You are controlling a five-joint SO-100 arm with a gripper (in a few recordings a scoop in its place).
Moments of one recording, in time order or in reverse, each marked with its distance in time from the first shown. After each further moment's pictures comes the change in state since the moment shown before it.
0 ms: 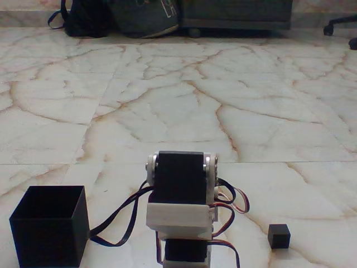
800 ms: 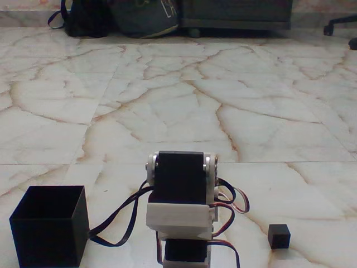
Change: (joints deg) arm 0.0 0.0 0.0 -0.3 -1.9
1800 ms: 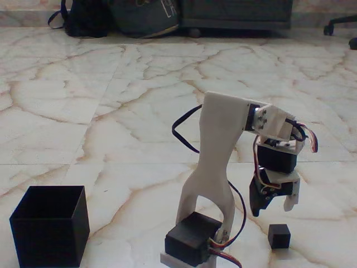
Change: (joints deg) arm 31.5 -65.3 -82.8 16.4 -39.9
